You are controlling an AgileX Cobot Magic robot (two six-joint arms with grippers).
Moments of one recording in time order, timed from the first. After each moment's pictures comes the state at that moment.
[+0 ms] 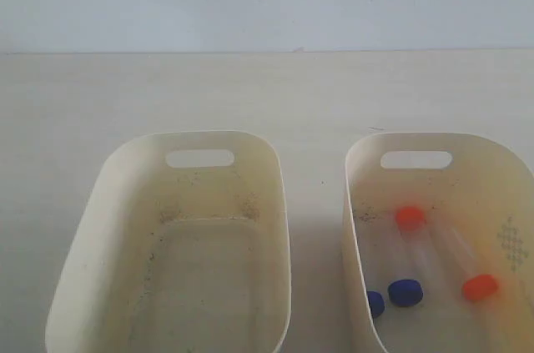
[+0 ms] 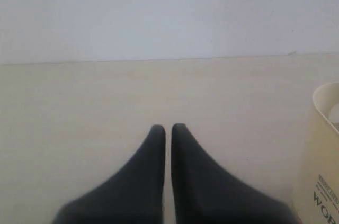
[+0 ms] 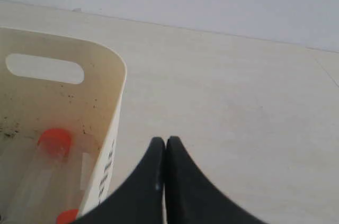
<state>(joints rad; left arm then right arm) -0.03 0.00 0.00 -0.04 0.23 0.04 -0.09 0.00 0.00 0.02 0.35 -0.13</state>
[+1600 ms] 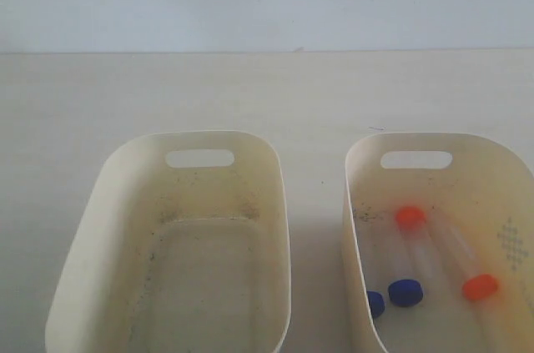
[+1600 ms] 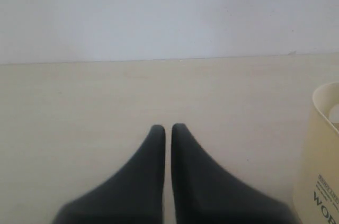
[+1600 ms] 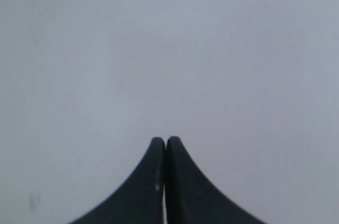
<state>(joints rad) -0.03 0.00 0.00 -0.04 0.23 0.04 -0.09 0.00 0.00 0.04 -0.52 -0.06</state>
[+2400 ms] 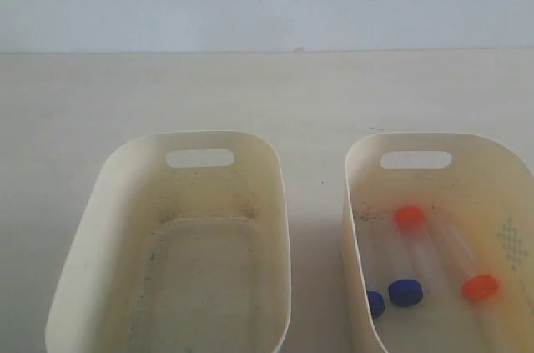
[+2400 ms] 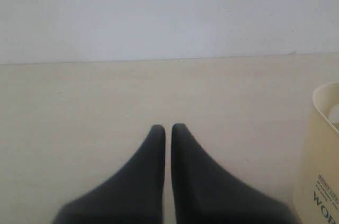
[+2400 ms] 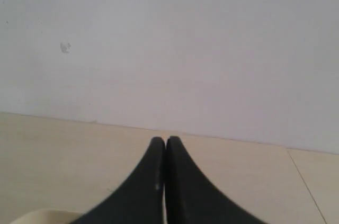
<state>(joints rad) -0.03 0.00 0.00 -0.04 0.23 0.04 -0.09 0.32 -0.80 0.07 0.66 -0.13</state>
